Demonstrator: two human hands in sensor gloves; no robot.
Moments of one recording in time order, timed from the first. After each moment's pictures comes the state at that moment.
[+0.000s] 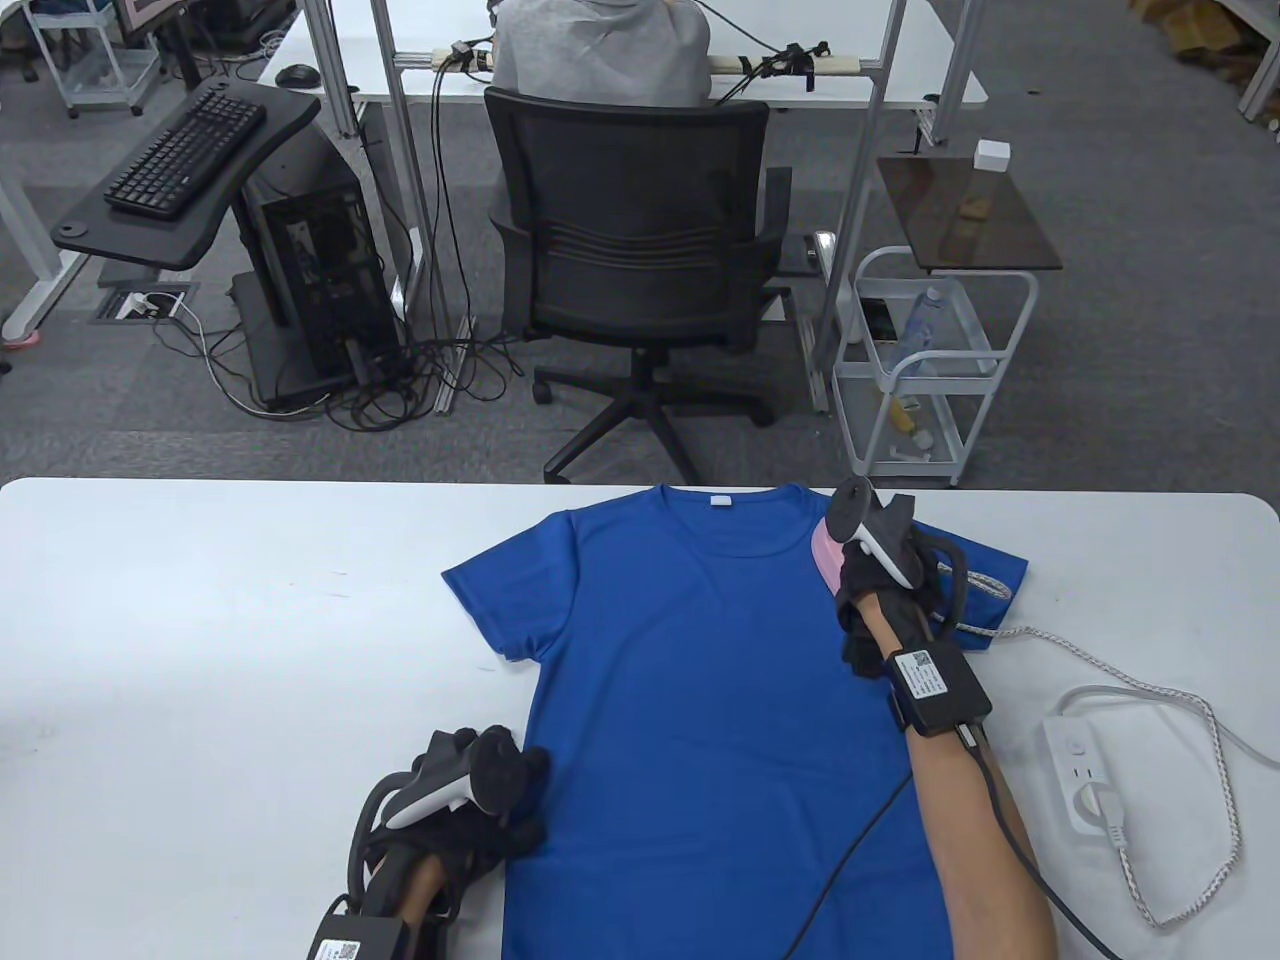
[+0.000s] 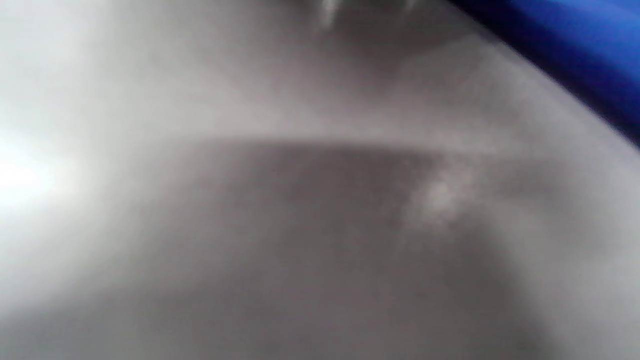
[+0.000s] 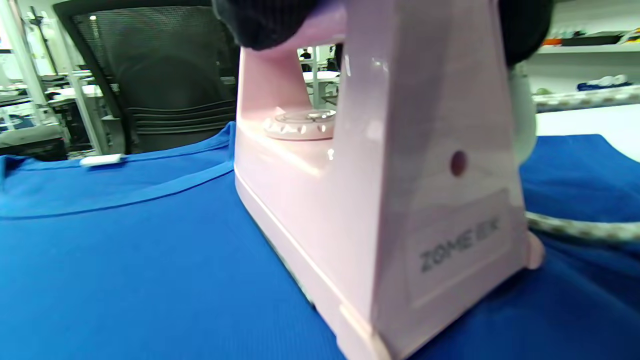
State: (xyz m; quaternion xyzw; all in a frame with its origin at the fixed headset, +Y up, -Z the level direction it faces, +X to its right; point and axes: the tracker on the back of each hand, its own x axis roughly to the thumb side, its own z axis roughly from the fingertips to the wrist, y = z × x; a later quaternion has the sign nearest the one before) left_hand -0.191 -0.813 -0.349 -0.31 -0.11 0.04 0.94; right_hand 0.223 -0.728 -0.582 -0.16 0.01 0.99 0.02
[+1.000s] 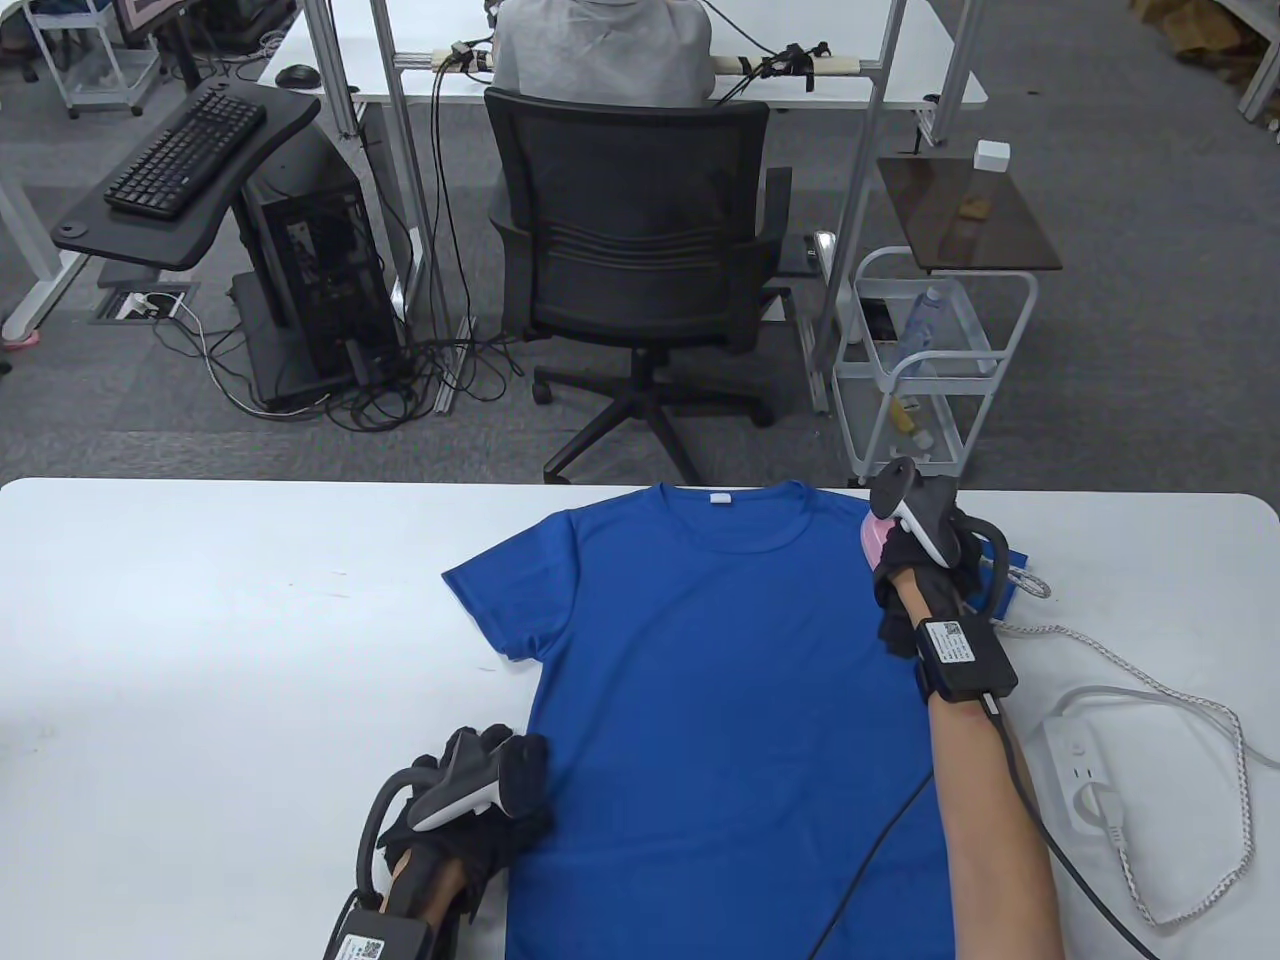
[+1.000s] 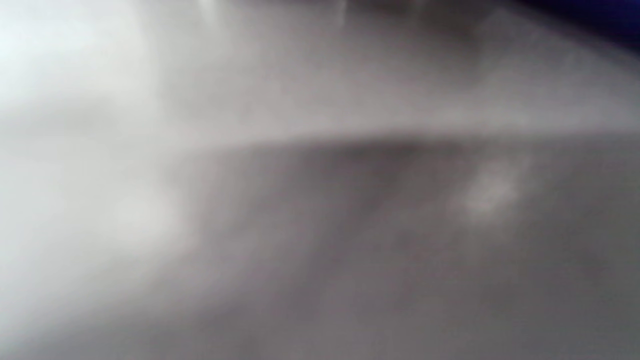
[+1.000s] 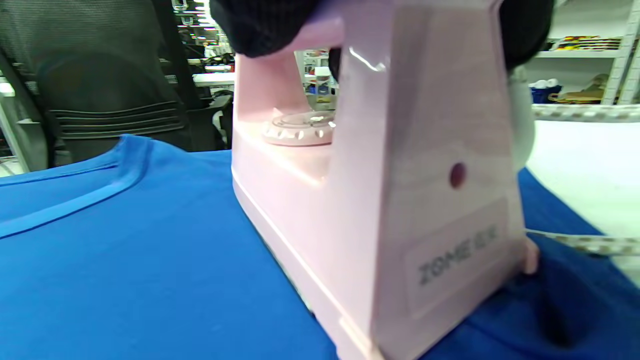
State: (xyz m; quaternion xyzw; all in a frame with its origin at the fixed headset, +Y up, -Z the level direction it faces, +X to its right) left_hand -0.178 -0.811 -0.351 -0.28 -0.08 -0.01 0.96; right_hand 0.278 -0.725 -0.593 -0.22 0.02 0.97 0.02
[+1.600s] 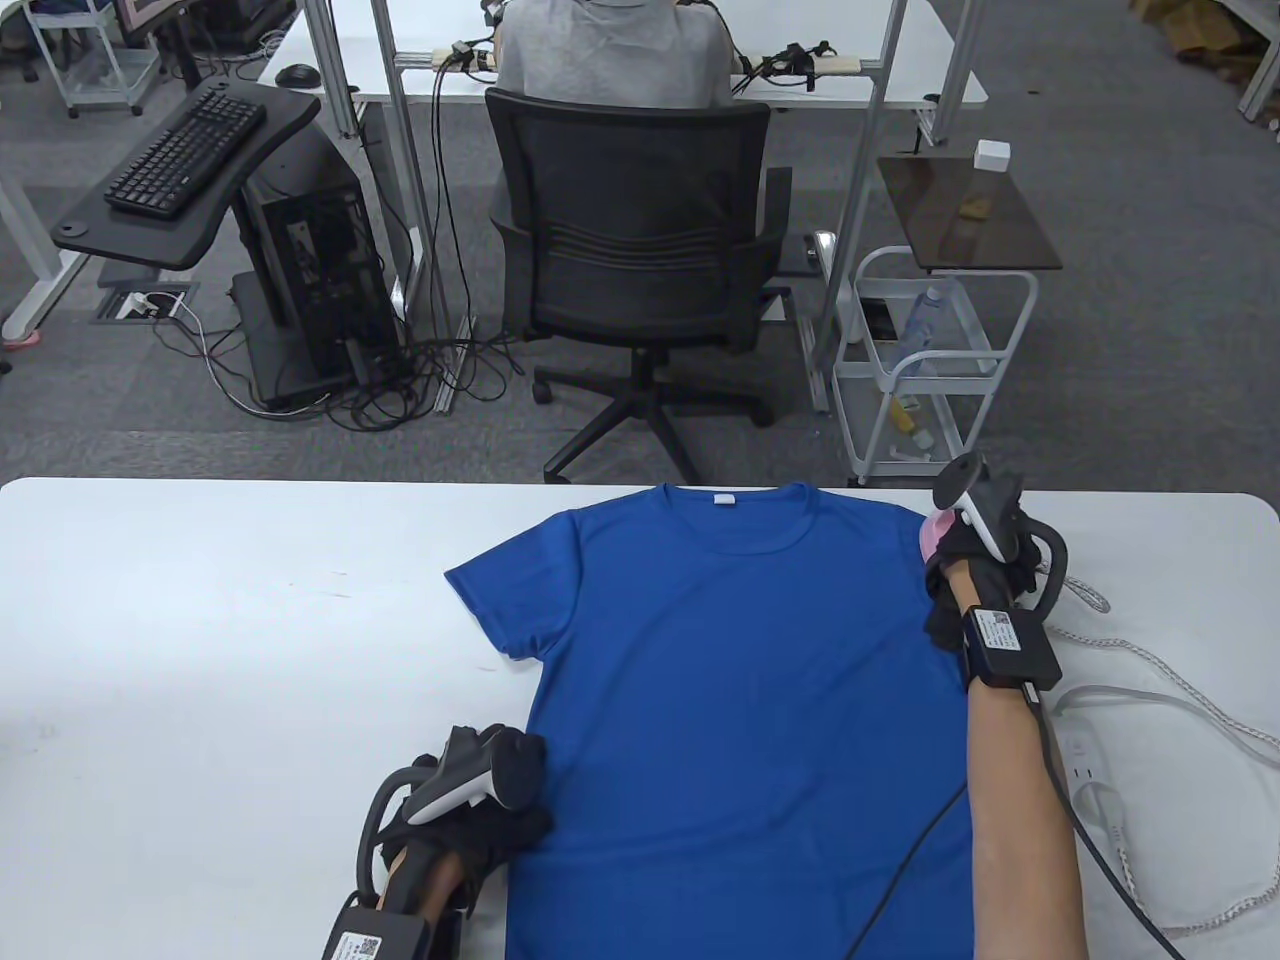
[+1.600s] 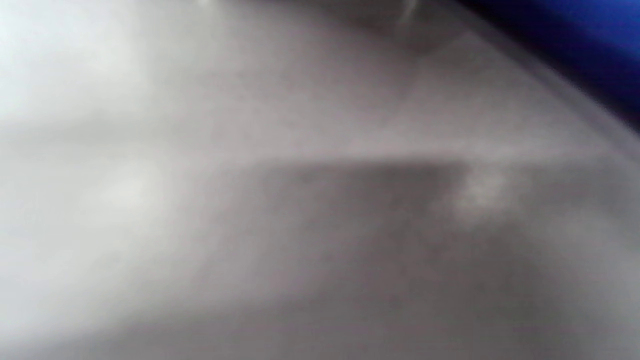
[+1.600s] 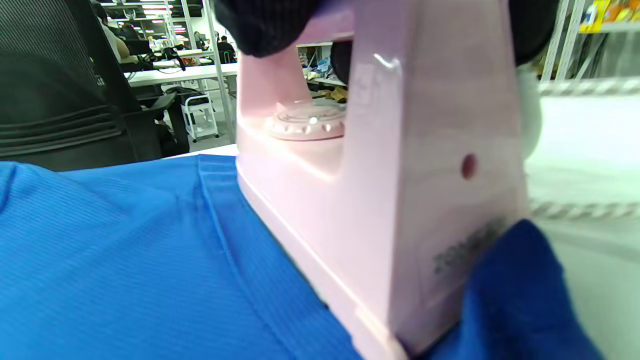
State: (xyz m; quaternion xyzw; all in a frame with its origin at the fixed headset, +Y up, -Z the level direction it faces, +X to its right) left_hand -0.180 -0.810 -0.352 -0.31 -0.07 0.00 0.95; right_hand 0.332 -0.725 -0.595 -0.27 0.04 0.96 0.06
